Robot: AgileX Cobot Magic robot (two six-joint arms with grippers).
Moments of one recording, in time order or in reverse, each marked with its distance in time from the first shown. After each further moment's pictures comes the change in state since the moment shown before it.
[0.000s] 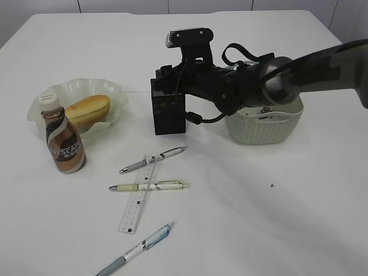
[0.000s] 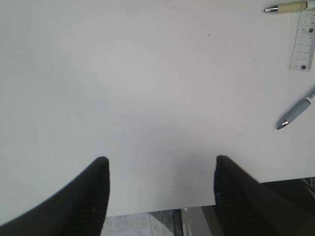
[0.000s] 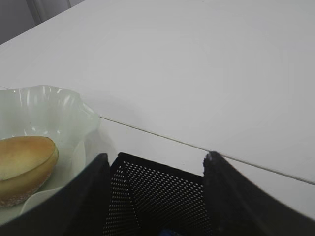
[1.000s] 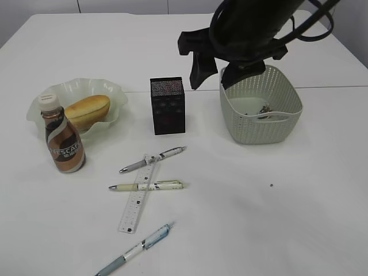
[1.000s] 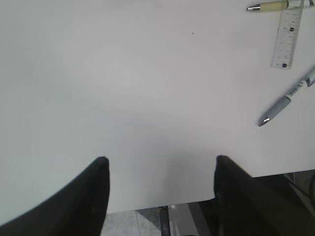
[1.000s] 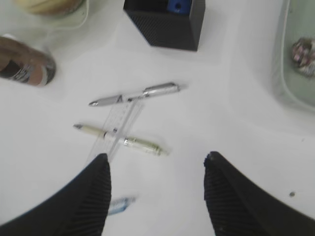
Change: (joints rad) left arm 0.000 0.000 0.000 -0.051 0.000 0.000; right arm 0.031 -0.505 0.000 0.150 1.228 0.101
